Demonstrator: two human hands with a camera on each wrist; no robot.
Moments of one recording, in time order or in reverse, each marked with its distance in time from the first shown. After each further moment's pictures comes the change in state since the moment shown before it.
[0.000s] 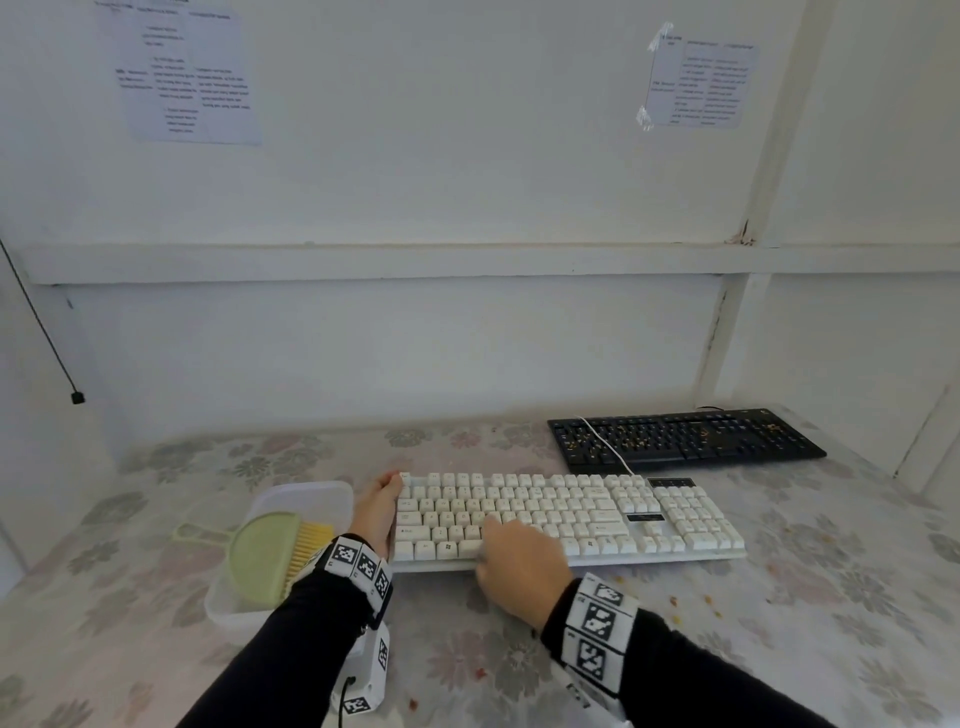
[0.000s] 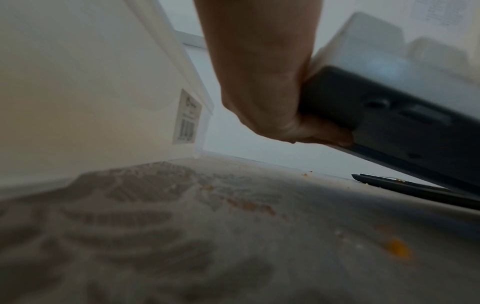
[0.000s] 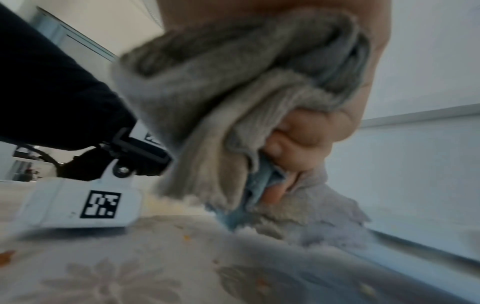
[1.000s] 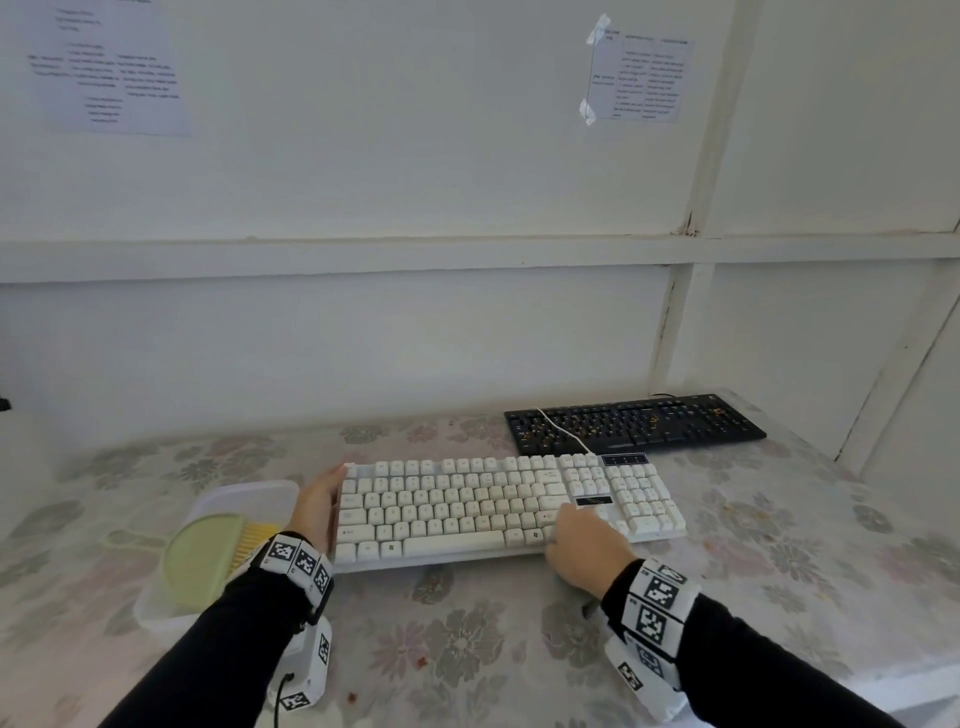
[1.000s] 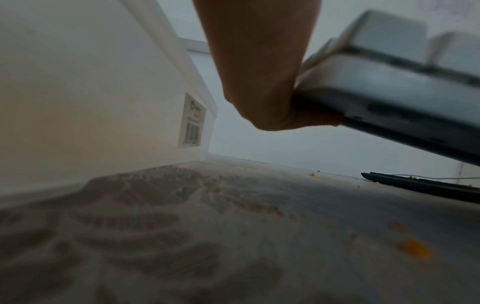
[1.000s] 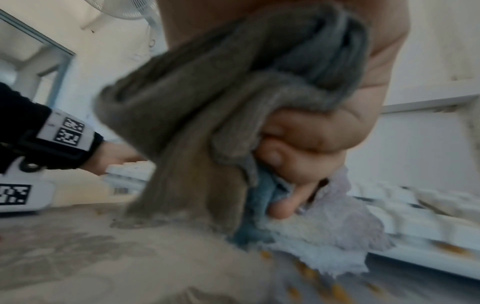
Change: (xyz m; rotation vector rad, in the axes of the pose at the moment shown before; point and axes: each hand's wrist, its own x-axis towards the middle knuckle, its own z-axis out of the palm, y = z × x) left_hand -0.010 -0.001 -0.001 -0.032 -0.022 -0.045; right_hand -0.020 0.119 -0.008 0.061 -0.073 0.299
